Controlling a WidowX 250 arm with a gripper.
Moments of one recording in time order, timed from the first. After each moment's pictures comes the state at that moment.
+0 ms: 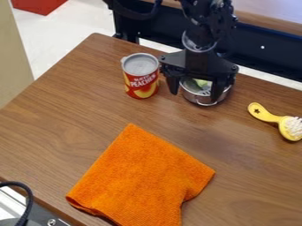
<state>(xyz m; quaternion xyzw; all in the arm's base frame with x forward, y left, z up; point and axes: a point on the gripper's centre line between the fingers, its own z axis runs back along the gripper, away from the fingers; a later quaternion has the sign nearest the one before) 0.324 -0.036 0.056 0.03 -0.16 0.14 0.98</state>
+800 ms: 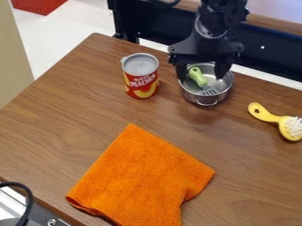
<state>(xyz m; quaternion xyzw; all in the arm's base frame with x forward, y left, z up) 0.371 -0.027 0.059 0.05 -0.20 0.31 0.93</state>
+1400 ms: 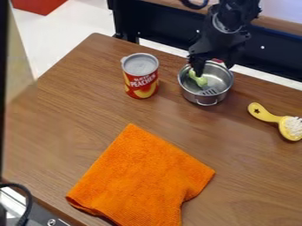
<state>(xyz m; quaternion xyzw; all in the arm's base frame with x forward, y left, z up) 0.421 -0.025 0.030 0.04 -0.18 0.44 0.88</state>
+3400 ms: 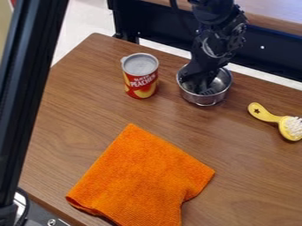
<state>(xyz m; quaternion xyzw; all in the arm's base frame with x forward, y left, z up) 0.430 -0.005 -0.023 0.06 -0.19 0.48 0.85</state>
